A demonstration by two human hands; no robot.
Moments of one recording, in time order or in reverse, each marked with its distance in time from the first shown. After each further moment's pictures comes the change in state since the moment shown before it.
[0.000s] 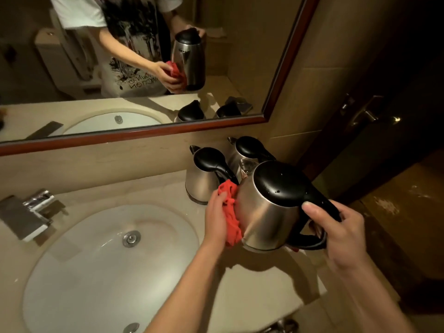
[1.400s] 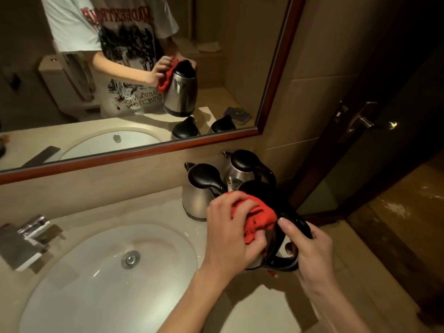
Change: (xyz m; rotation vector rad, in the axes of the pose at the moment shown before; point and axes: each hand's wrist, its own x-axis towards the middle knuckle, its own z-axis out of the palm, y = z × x) left_hand -0.031 0.022 0.026 1.235 -0.238 1.164; right_hand 0.001 0.023 0.034 0.235 0.085 0.219
